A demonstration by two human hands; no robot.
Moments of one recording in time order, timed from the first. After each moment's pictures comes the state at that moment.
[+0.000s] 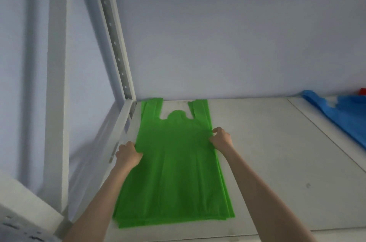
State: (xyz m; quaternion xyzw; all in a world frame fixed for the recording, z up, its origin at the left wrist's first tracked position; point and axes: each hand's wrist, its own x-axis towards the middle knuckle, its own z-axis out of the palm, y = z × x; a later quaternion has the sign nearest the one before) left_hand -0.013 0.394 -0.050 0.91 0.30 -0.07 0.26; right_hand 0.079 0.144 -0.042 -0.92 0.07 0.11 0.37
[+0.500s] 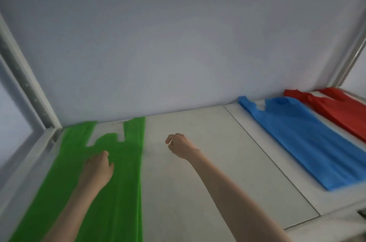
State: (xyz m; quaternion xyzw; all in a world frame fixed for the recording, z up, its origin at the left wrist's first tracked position) left_hand 0.032 0.240 -0.007 0.98 0.18 -0.01 0.13; right_hand 0.122 0.027 -0.019 -0.95 -0.12 0.10 0.27
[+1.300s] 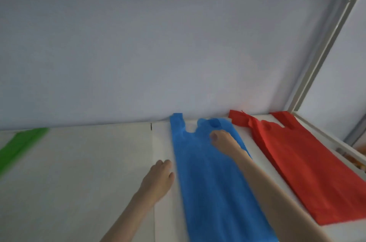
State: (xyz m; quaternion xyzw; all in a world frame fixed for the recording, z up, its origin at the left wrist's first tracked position) left_hand 0.135 -0.234 -0.022 0.97 0.01 -0.06 0.24; right_hand 0.249 -0.433 0.004 -0.98 -0.03 0.04 0.19
